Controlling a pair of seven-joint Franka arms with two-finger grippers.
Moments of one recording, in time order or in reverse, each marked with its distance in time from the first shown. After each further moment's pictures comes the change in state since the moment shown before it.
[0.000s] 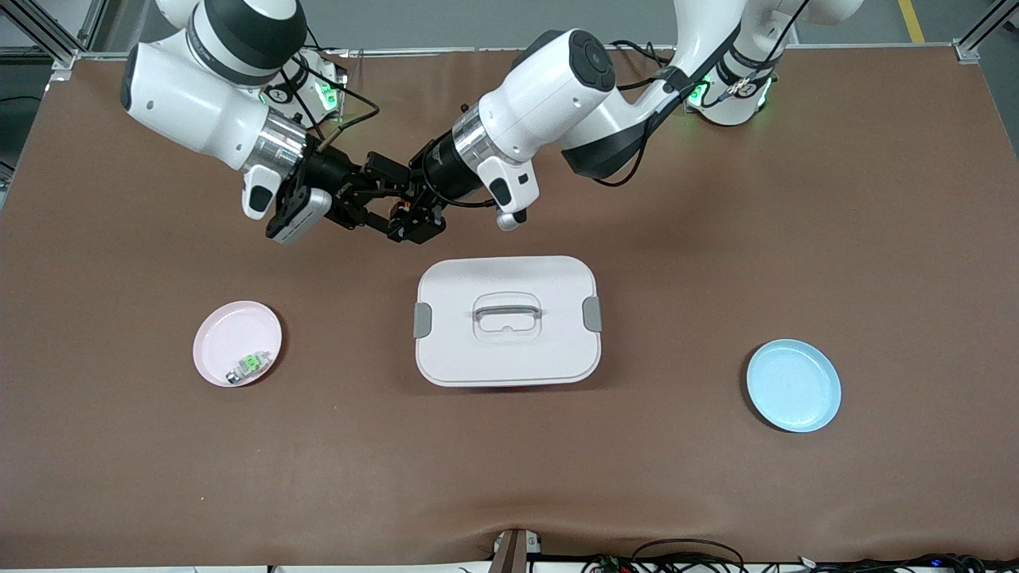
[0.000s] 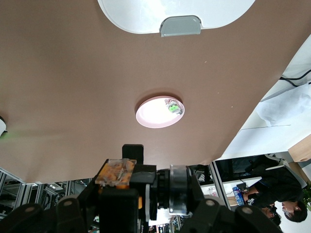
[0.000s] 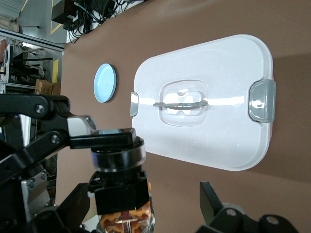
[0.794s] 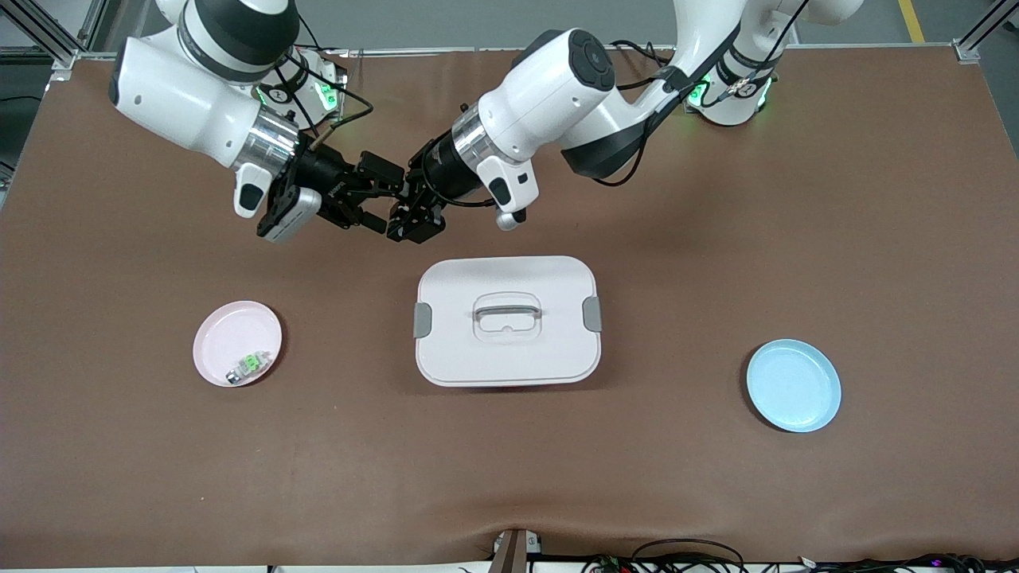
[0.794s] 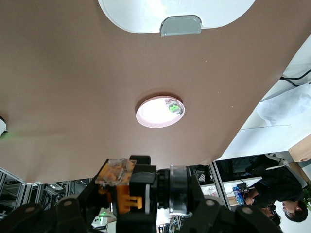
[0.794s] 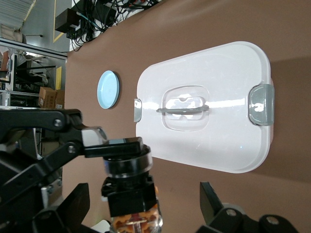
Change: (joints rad) left arm -0.001 0.000 0.000 0.000 0.000 0.000 0.000; right arm 0.000 -0.011 -0.013 0.017 0.003 -0.009 0.030
